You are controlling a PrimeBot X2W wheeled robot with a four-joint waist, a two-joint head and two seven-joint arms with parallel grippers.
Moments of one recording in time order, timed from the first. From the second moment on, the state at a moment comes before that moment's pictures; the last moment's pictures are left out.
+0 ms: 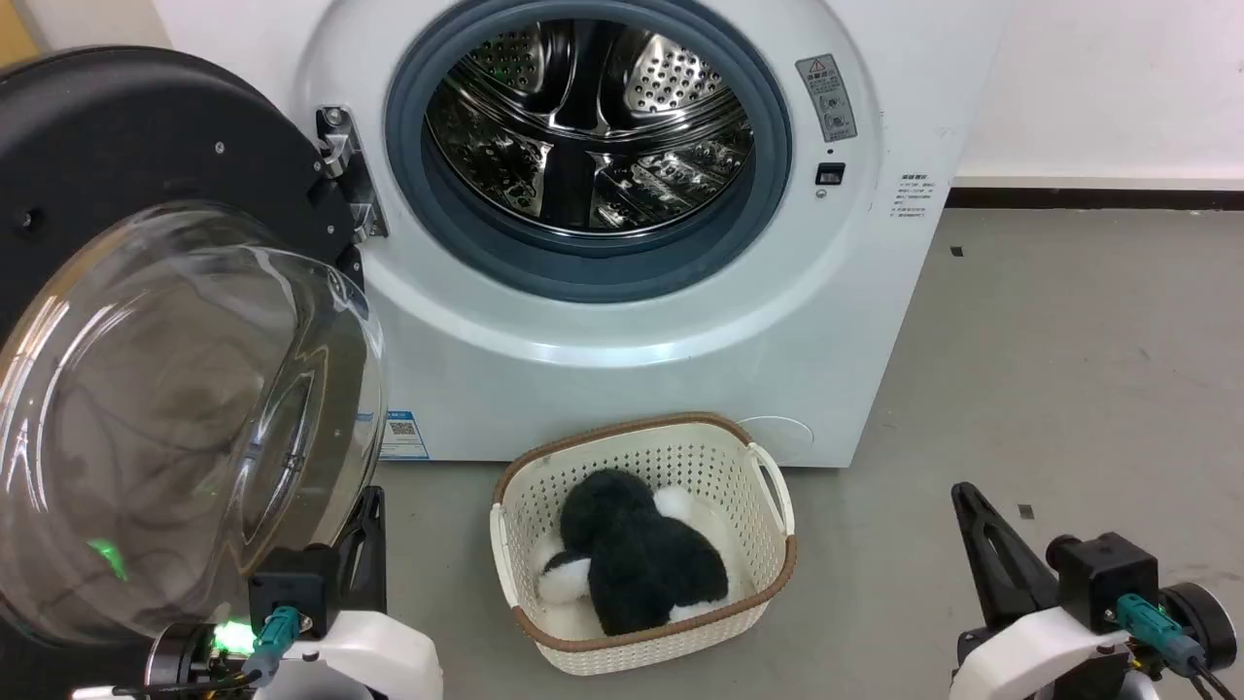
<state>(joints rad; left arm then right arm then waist) 0.02 0.05 0.00 0.00 0.00 0.01 0.00 0.01 -0.05 0.00 0.00 0.01 0.13 0.00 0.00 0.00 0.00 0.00</state>
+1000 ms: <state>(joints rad) 0.02 0.05 -0.02 0.01 -0.01 0.02 -0.03 0.02 -0.05 0.00 0.01 0.04 0.13 -0.03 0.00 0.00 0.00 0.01</state>
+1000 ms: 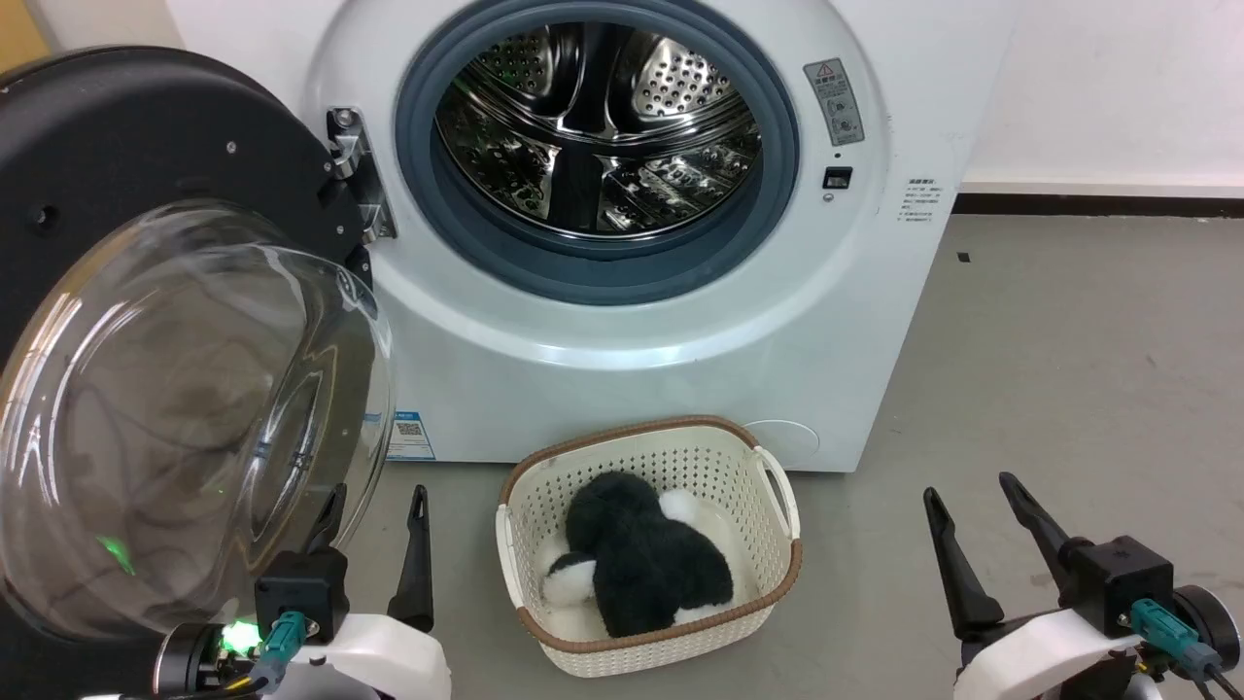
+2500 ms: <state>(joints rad) 0.04 0.06 -0.04 0.02 -0.05 0.05 -0.12 0.04 -0.05 0.02 0.05 0.13 0.13 -0.12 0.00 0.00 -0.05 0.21</state>
